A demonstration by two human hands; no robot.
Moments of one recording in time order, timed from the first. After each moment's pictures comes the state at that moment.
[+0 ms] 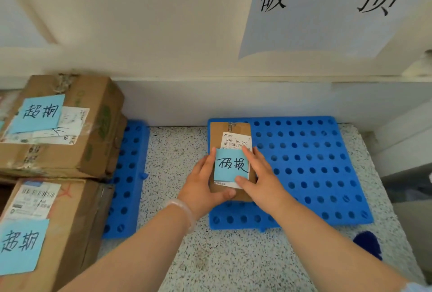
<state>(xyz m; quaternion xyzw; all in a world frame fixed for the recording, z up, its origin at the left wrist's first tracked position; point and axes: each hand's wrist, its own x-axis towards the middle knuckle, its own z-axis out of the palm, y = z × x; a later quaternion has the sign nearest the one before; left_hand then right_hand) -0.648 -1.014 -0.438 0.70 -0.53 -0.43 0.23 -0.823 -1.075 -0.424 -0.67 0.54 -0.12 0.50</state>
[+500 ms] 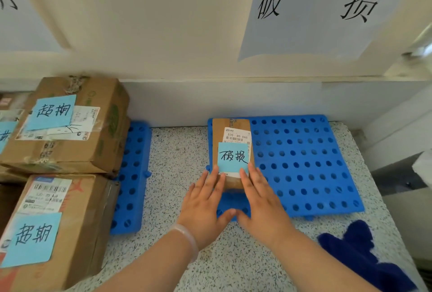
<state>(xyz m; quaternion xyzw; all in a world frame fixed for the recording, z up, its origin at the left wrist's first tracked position) -0.661 -0.953 -0.438 0.69 -0.68 -0.25 0.05 -0.837 -1.003 -0.433 -0.84 0.50 -0.01 0.23</state>
